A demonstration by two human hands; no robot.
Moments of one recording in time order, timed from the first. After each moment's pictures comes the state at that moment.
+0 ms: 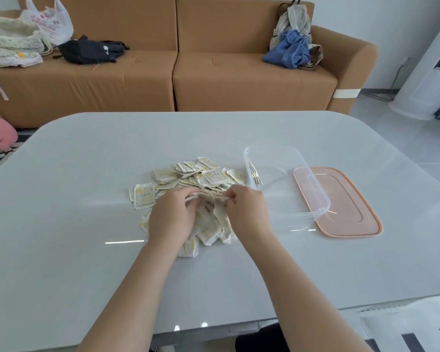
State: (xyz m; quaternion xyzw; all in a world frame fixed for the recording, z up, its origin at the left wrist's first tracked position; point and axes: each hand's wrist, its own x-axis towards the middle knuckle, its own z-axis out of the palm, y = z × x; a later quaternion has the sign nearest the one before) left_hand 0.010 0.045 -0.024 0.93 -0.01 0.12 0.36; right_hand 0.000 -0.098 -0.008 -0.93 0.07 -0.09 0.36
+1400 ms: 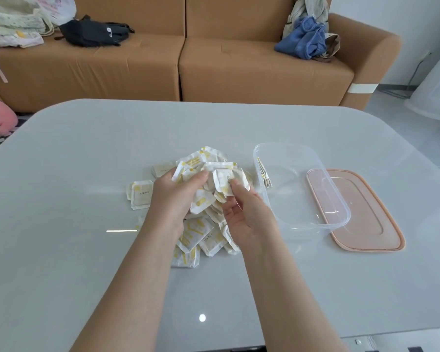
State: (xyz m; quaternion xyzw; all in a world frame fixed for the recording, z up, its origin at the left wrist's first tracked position) left_hand 0.032 0.034 0.010 0.66 0.15 -0.01 0.74; right_hand 0.012 -0.081 0.003 -0.30 0.29 0.04 0.91
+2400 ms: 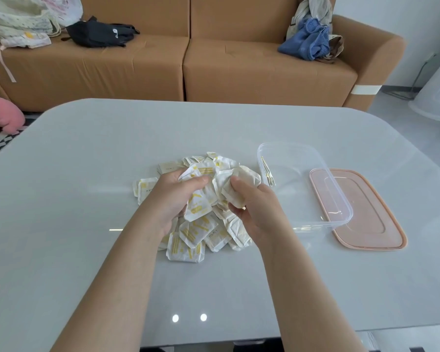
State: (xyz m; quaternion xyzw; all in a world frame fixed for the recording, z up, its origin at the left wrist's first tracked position) left_hand 0.024 0.056 0.022 0.72 0.10 -0.12 0.68; right_hand 0.012 -0.095 0.007 -0.55 0.15 0.07 0.82
